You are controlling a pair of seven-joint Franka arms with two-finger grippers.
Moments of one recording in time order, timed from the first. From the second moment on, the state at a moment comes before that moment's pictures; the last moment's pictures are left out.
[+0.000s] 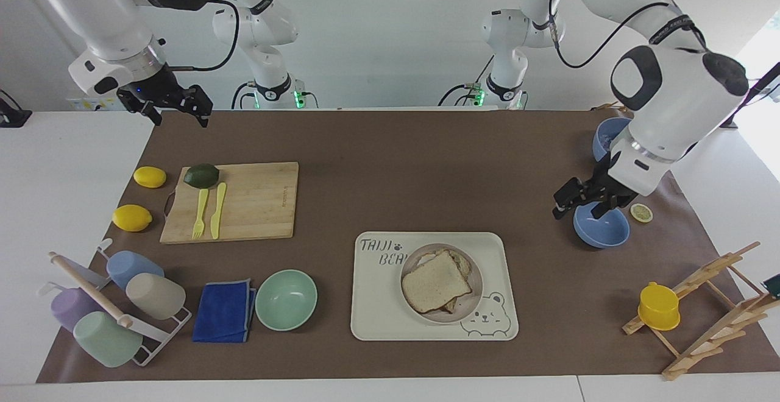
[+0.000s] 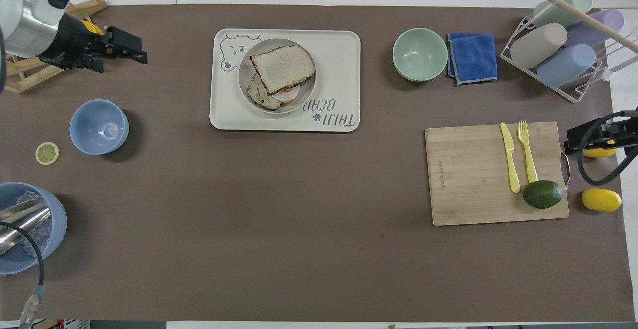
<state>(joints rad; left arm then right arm) -0.15 0.27 0.07 -1.38 -0.19 1.72 -0.09 0.00 -0.04 -0.06 -1.64 -0.04 1.46 0.00</state>
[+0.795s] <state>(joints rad) -0.15 -0.05 0.06 -1.75 -0.07 1.63 -0.09 0.01 -0.04 -0.05 -1.64 -0.04 1.46 0.00</state>
